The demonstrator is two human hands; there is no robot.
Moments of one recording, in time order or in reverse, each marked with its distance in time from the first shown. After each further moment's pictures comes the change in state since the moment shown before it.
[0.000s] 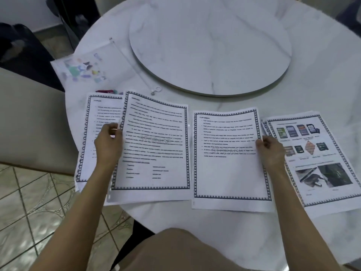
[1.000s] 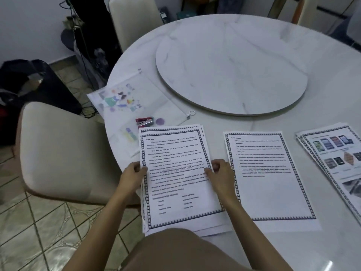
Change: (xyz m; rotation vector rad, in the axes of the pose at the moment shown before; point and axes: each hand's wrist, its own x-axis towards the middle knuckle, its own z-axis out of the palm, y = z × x) left_hand 0.066 -0.071 -0.063 -0.011 -0.485 -0.197; right_hand -0.140 -0.145 0.175 0.086 -0.218 0.024
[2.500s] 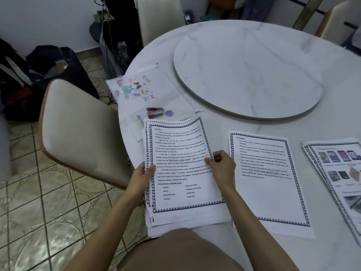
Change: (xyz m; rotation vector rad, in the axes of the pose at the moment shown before) left_hand -0.052 -0.025 0.033 -0.516 -0.018 -0.015; right_hand 0.008 0.000 -0.009 0.175 -0.005 -0.088
